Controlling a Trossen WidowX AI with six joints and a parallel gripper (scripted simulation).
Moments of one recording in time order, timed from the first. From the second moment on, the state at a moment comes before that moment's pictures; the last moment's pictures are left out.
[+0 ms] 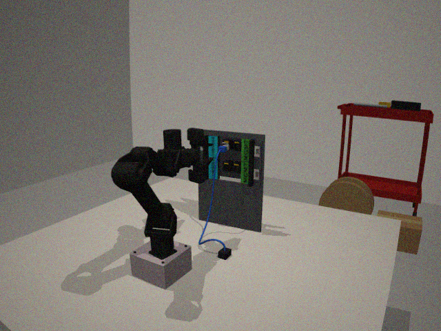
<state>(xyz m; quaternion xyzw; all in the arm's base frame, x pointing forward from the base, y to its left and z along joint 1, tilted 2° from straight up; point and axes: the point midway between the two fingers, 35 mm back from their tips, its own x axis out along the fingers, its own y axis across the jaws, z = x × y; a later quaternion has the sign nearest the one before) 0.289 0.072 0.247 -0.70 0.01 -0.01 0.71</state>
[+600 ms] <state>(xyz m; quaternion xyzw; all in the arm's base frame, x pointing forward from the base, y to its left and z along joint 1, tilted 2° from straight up) 0.348 0.089 0.241 -0.70 0.01 0.00 0.71</state>
